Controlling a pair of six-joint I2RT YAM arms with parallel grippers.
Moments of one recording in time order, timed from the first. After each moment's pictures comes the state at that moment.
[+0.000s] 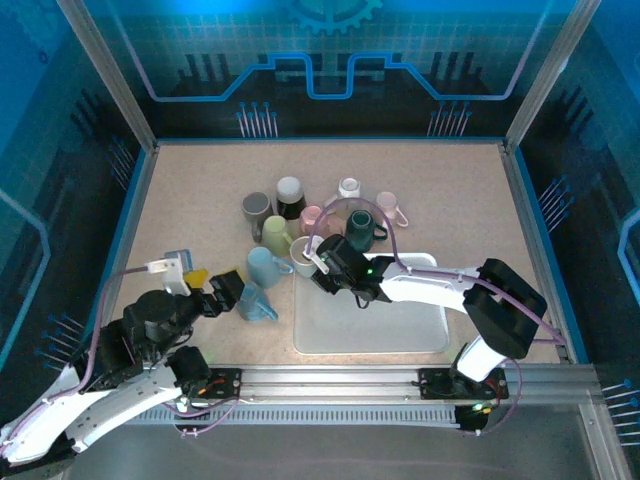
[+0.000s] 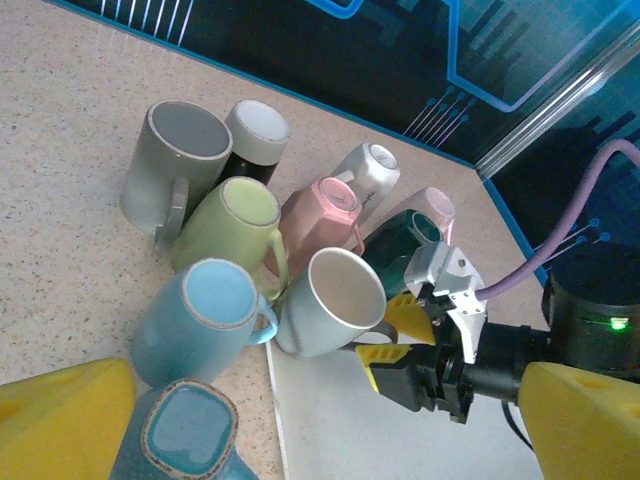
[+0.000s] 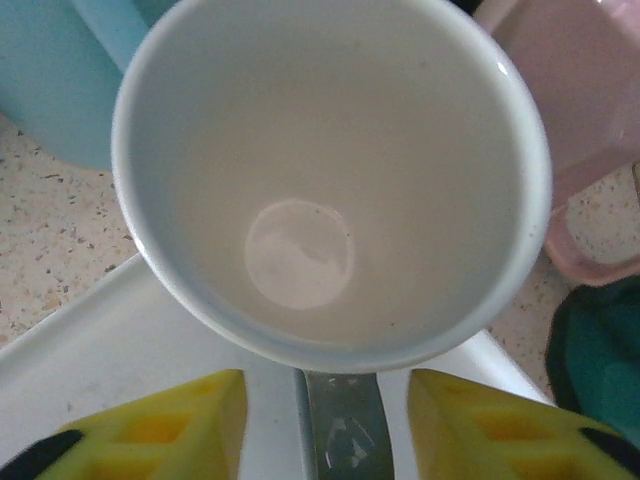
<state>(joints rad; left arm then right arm) -0.88 0.28 0.73 -0.83 -0.48 -0.76 0.93 1.61 0.92 -0.16 0.20 -0.03</state>
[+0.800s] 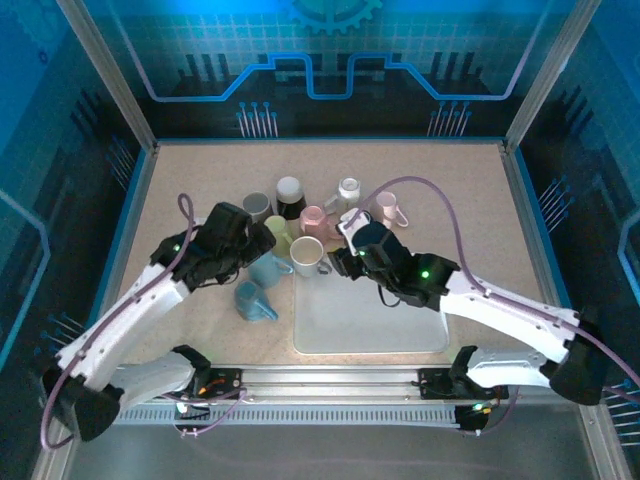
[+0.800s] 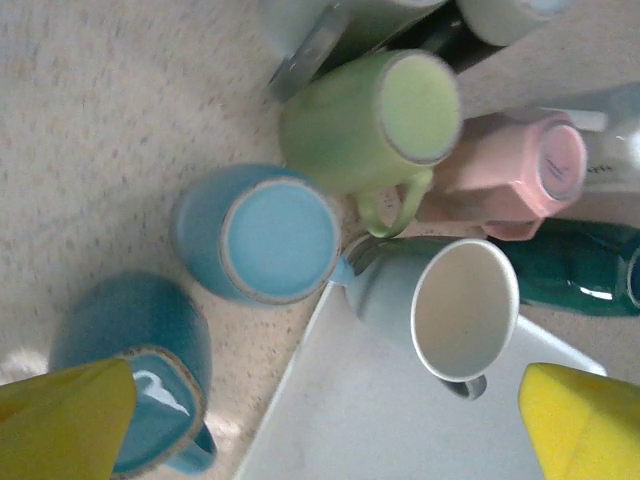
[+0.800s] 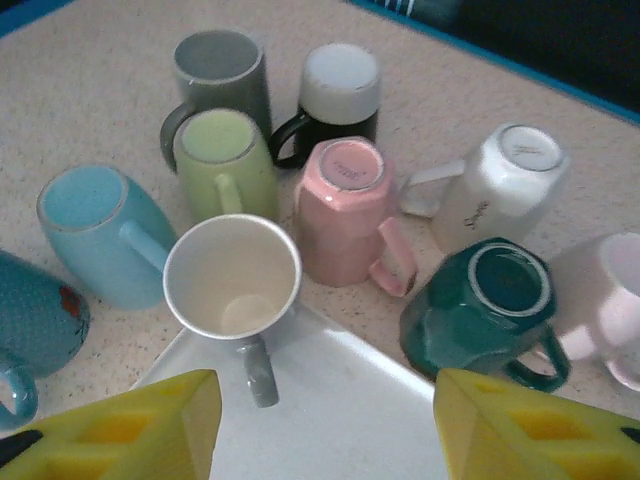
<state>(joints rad) -0.49 1.12 1.09 -0.99 -0.12 -1.17 0.96 1.15 0.97 -0.42 0.37 0.19</state>
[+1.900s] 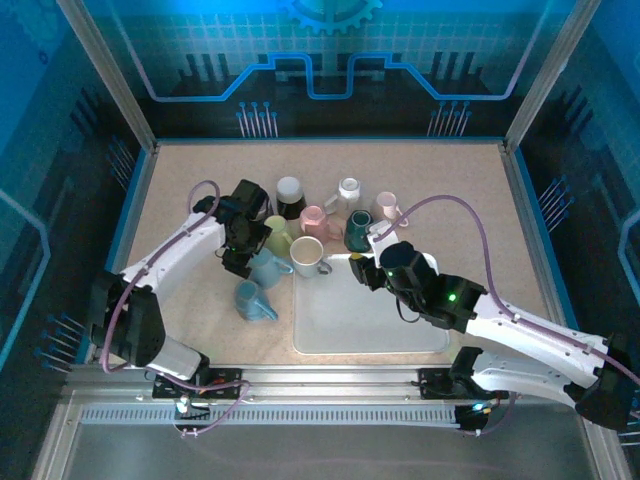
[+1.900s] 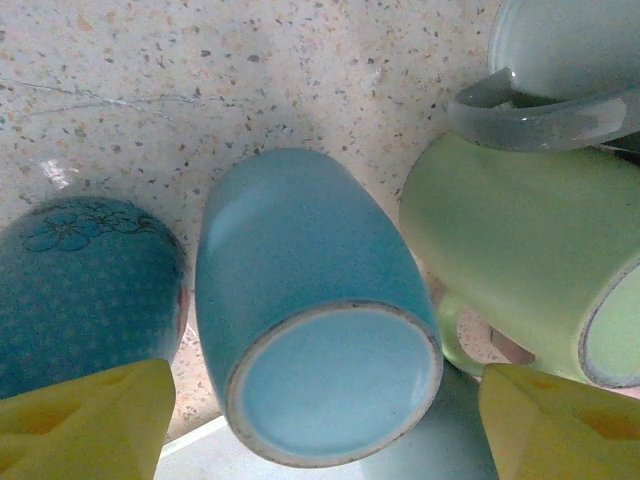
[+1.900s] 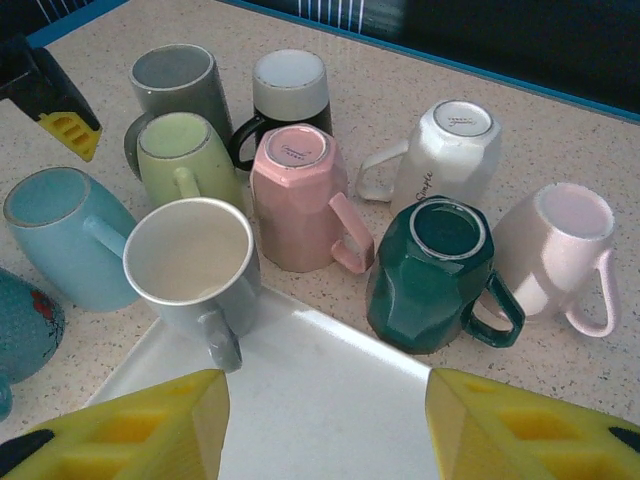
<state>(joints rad) -0.35 1.50 1.18 -1.02 -0.01 -1.58 0.96 0.96 0.78 -0.36 0.43 0.24</state>
